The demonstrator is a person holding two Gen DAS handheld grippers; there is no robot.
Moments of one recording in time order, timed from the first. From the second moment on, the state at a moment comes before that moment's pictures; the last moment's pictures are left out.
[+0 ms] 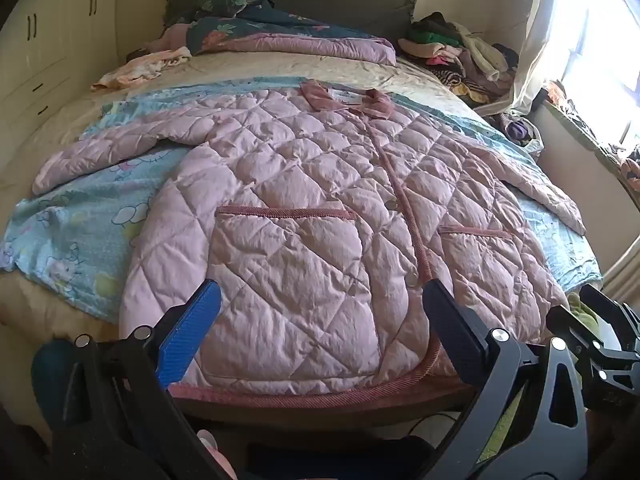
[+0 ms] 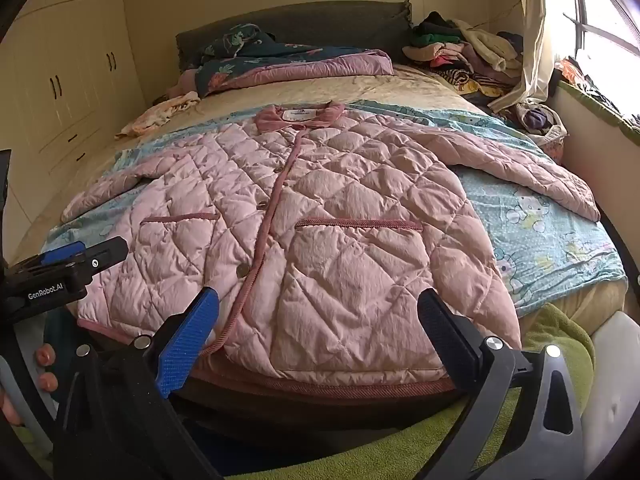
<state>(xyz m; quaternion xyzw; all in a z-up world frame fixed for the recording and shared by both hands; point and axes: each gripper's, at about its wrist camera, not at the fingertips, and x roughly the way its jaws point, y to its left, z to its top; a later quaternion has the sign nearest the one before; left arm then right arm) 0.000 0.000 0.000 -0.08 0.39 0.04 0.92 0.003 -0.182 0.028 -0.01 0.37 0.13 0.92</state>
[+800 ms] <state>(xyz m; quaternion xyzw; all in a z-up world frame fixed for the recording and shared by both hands) 0.000 0.000 0.000 -0.08 0.39 0.03 0.92 0.002 -0.182 0.031 -0.01 0.37 0.13 0.92</state>
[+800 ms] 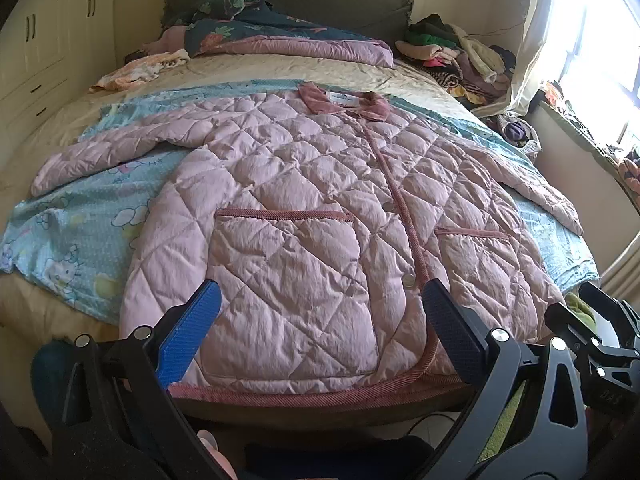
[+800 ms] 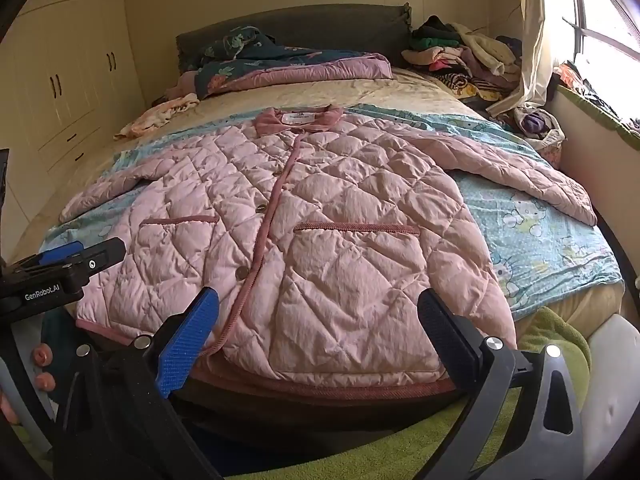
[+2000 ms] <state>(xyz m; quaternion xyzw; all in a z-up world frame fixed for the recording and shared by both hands) 0.000 -0.001 0.000 -0.08 0.39 0.03 0.92 0.001 -0.179 0.031 -0.01 0.37 0.13 0.92</state>
